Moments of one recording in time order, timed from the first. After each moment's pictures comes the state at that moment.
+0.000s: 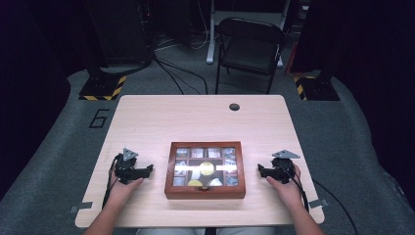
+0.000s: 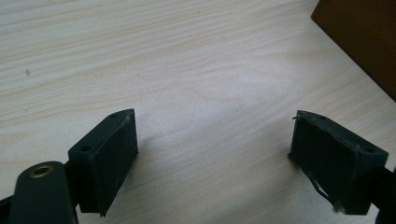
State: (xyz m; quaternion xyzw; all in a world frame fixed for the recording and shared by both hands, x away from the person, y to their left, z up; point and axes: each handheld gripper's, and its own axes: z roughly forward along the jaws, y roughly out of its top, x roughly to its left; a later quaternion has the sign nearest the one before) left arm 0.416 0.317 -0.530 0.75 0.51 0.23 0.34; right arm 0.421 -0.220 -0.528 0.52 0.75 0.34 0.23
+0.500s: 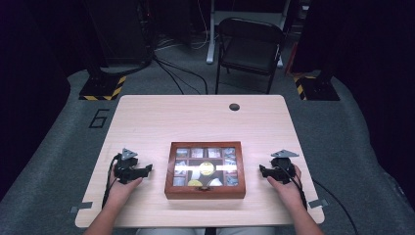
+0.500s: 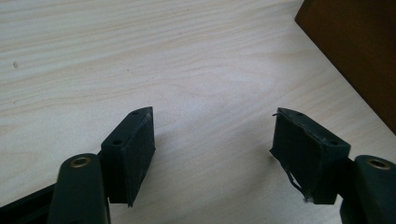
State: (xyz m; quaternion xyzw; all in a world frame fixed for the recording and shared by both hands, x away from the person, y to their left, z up) left arm 0.412 0.317 -0.522 0.75 0.52 0.20 0.35; right arm 0.417 -0.216 -0.518 0.52 0.76 0.32 0.22
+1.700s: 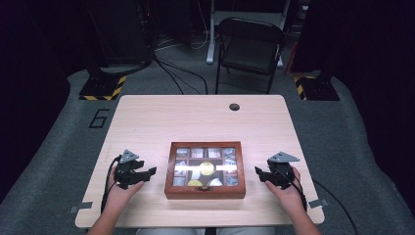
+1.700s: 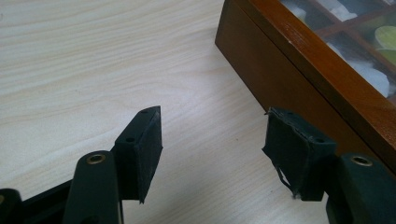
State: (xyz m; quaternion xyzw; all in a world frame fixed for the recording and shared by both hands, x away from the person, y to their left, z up) left arm 0.384 0.300 -0.488 0.77 0.49 0.17 0.38; right arm 0.389 -0.199 -0.489 0.46 0.78 0.36 0.22
